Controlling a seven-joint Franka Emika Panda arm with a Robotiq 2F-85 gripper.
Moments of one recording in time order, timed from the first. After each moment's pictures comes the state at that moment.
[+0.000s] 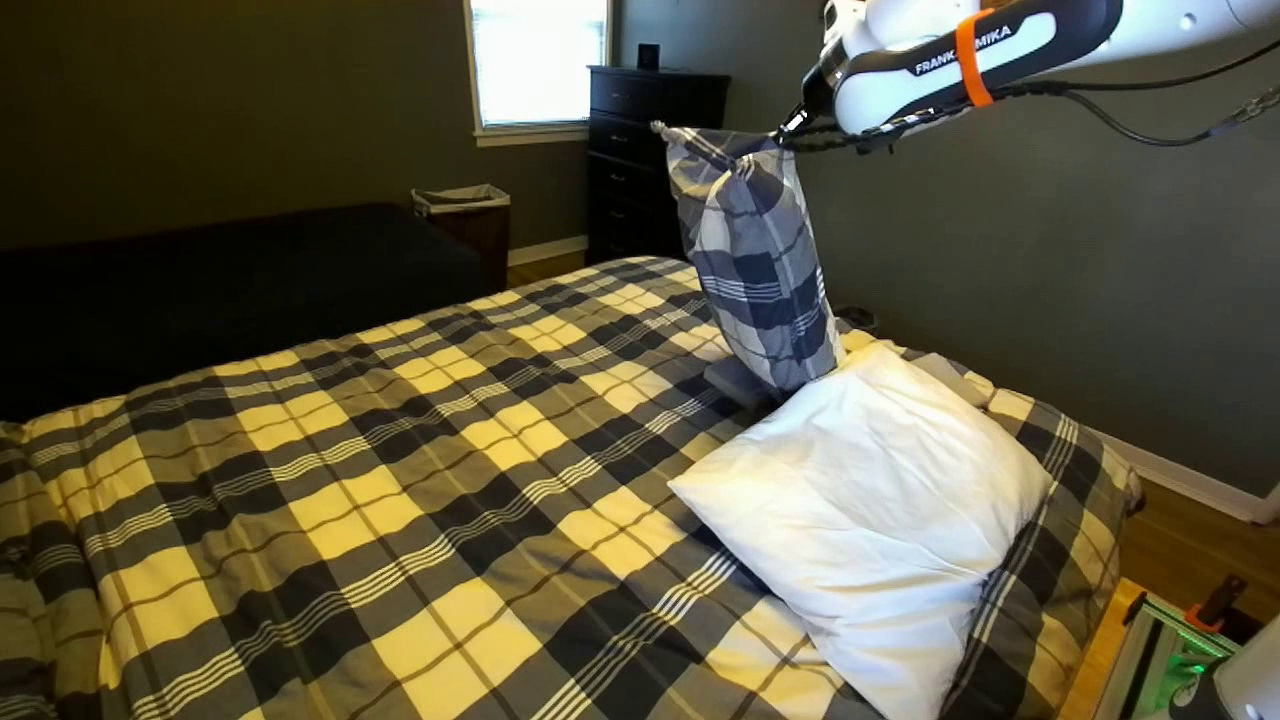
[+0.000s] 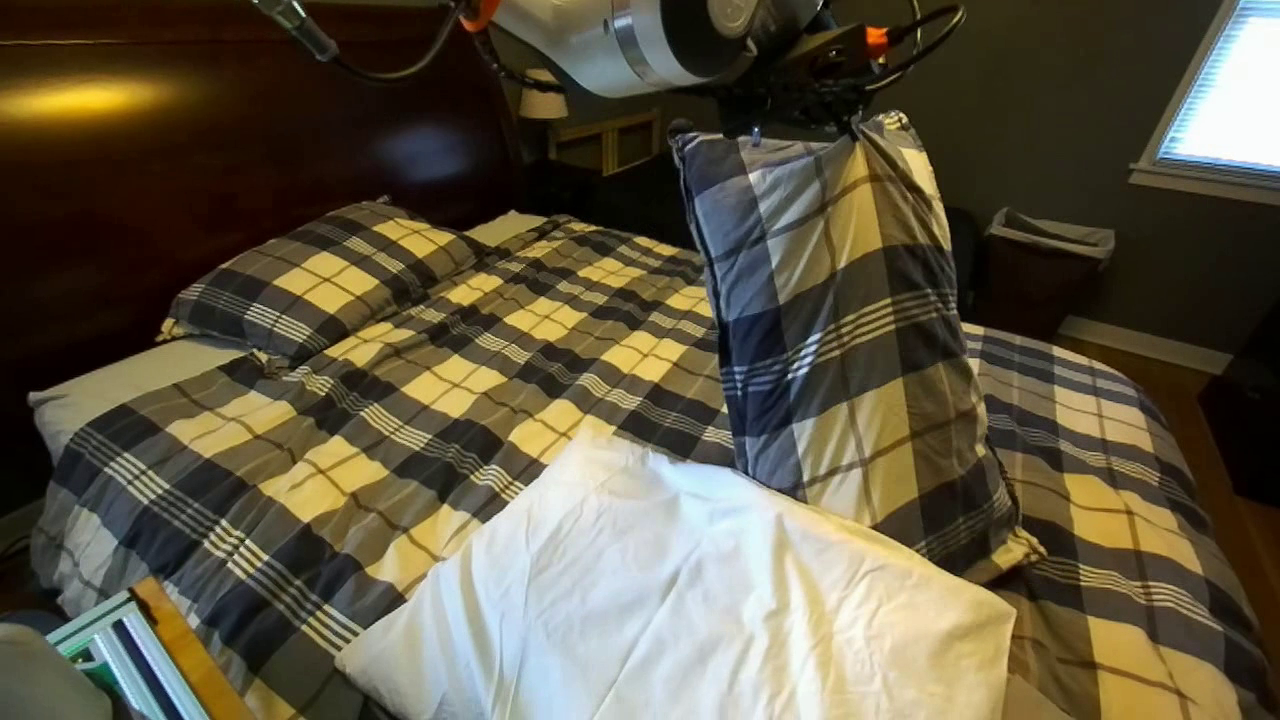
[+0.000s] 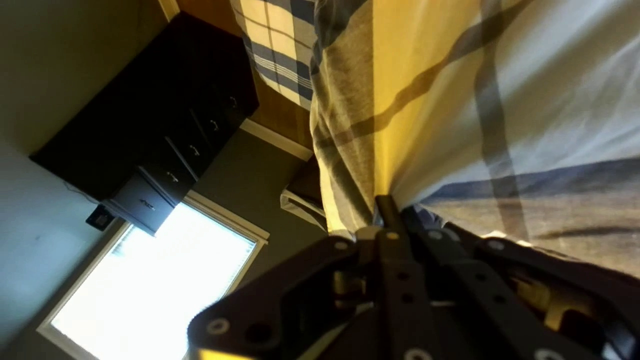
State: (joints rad) arm -0.17 0.17 -0.12 -1.78 -0.24 2.87 -0.38
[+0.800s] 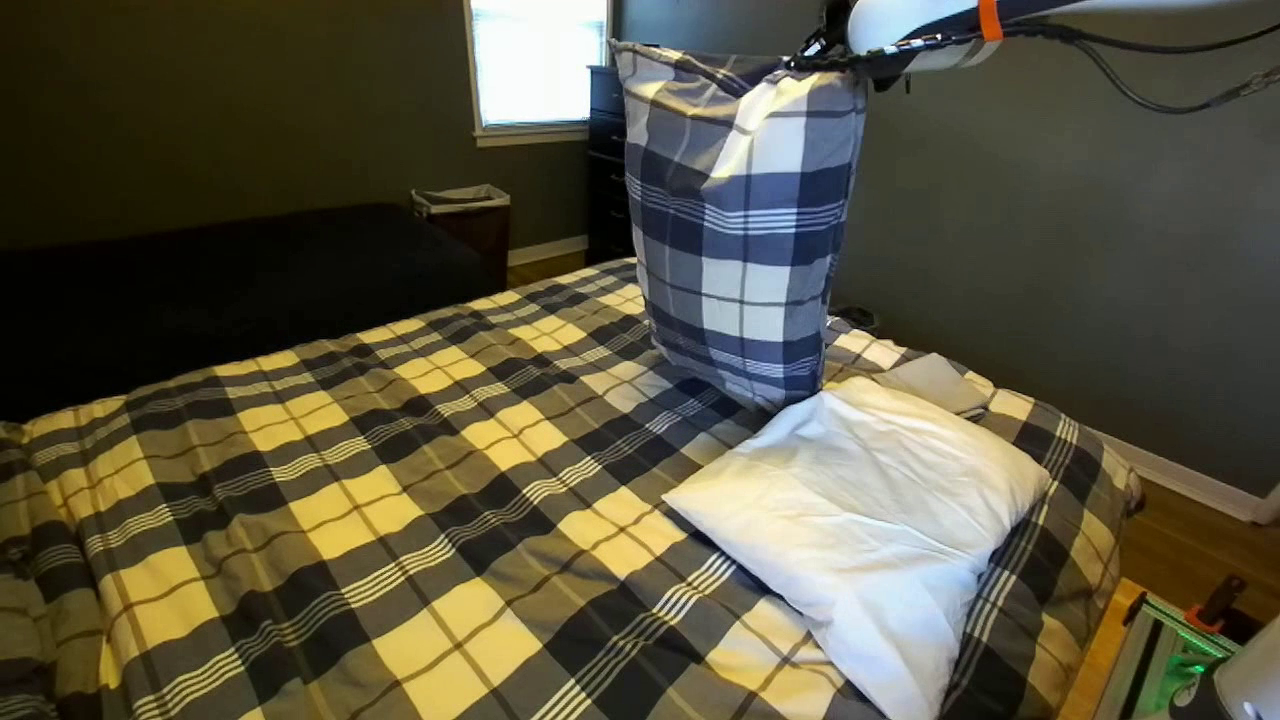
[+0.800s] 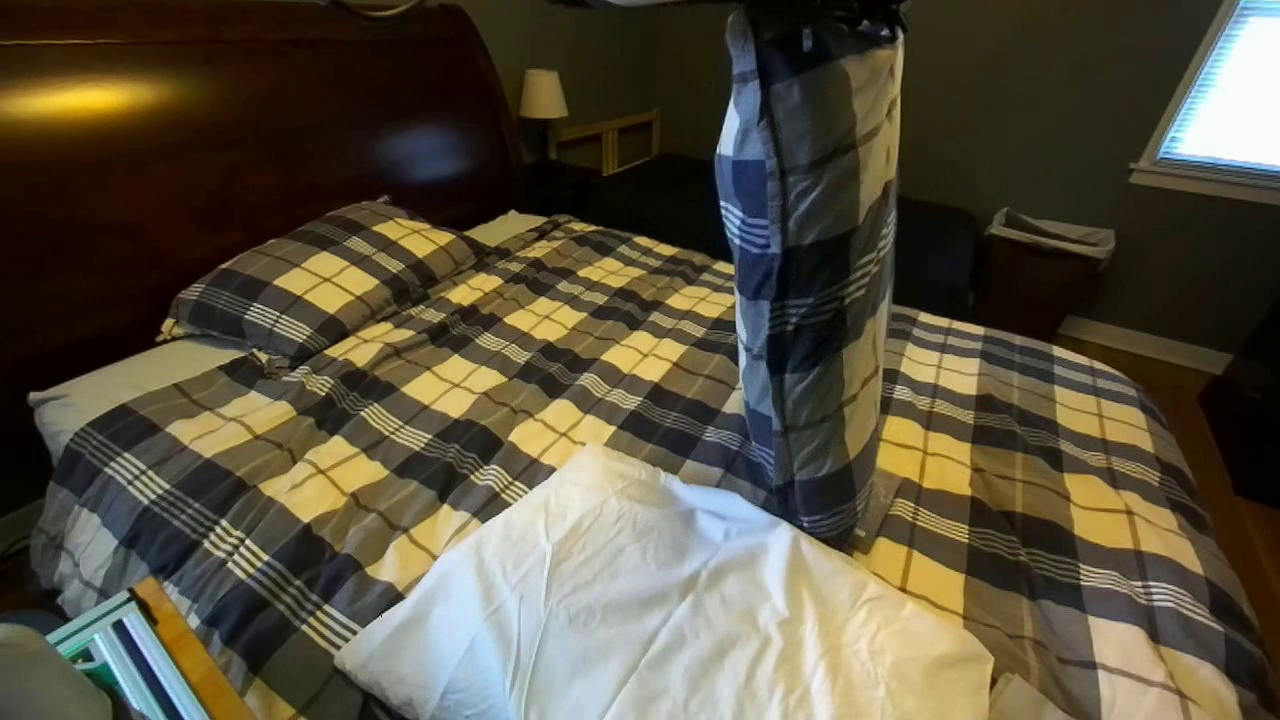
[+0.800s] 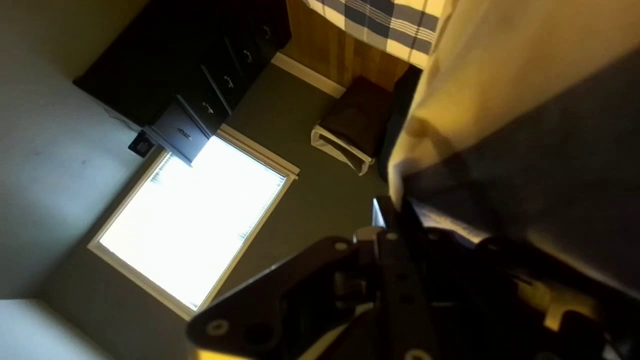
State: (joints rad) arm -0.21 0.17 -0.11 -1.64 -0.09 2.88 -0.56
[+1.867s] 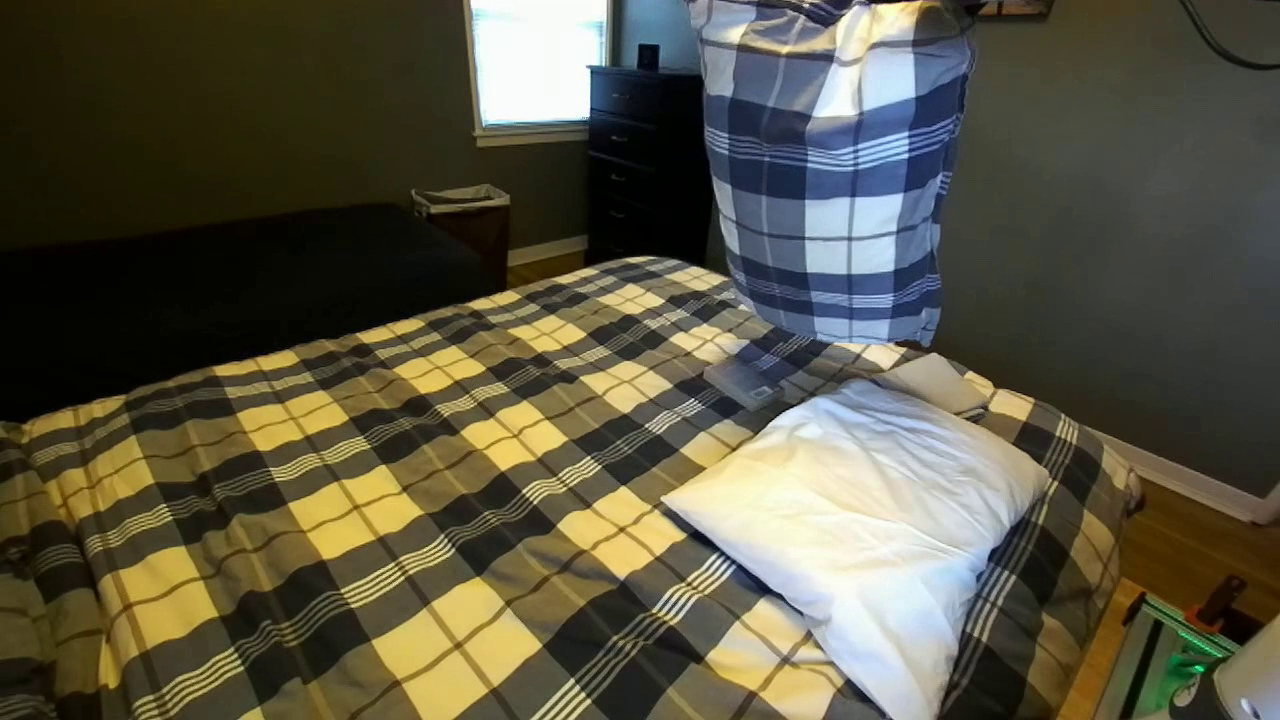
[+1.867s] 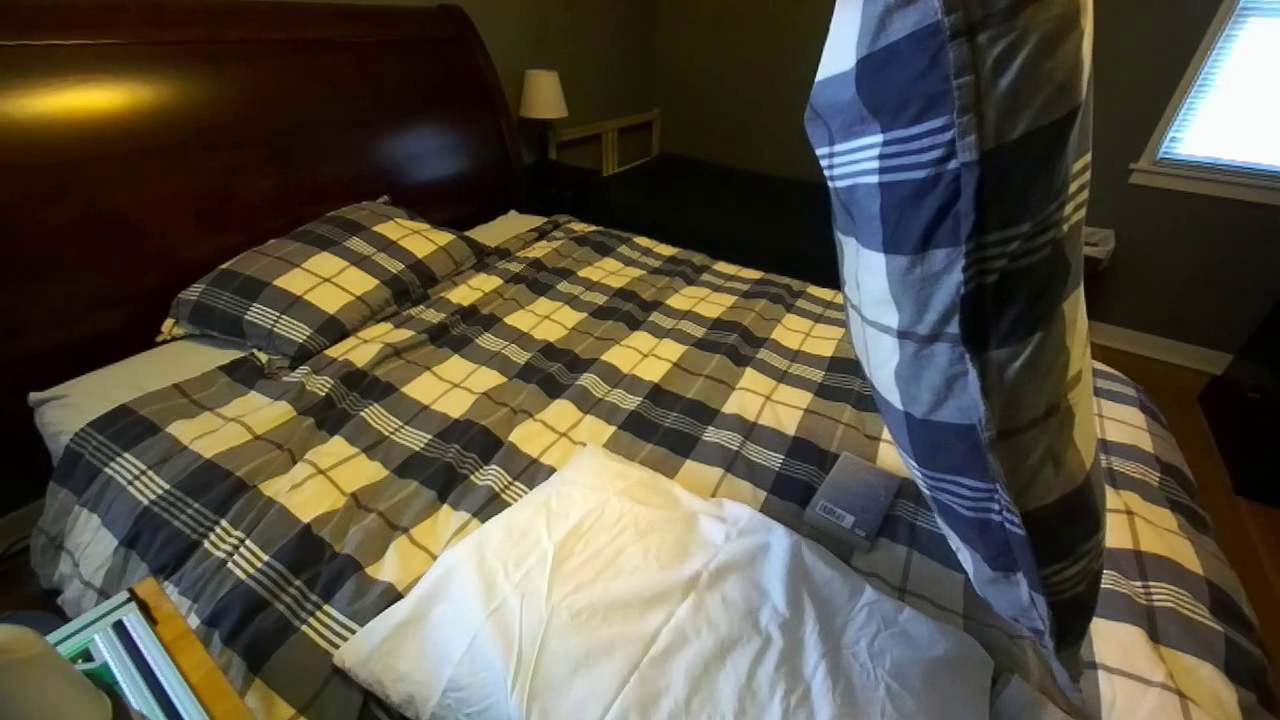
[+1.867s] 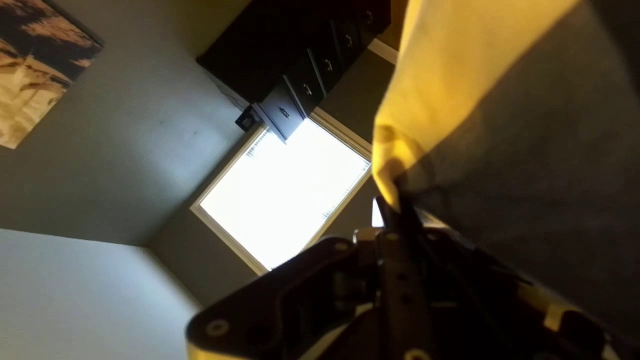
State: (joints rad) arm -0.25 0.09 -0.20 -1.55 -0.13 2.88 -0.60
